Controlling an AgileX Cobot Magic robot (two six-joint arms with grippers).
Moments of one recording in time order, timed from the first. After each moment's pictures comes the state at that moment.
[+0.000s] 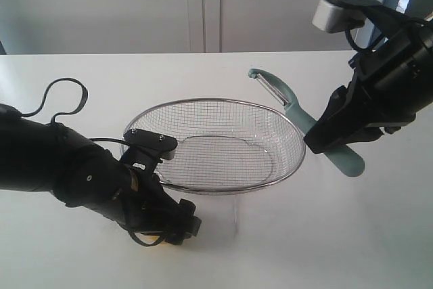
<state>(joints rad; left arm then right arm) -0.78 1.72 -0.81 -0.10 0.26 -0.21 0.20 1.35 -1.12 0.54 1.19 -0.72</state>
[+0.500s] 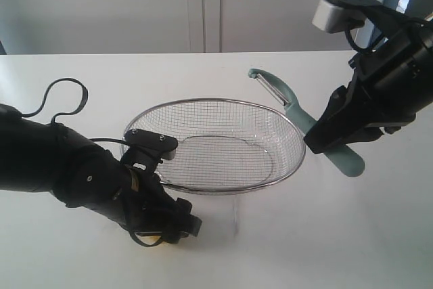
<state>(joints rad) -0.78 1.72 -0.81 -0.10 0.25 -0.21 0.20 1.35 -1.12 0.54 1.19 -0.72</state>
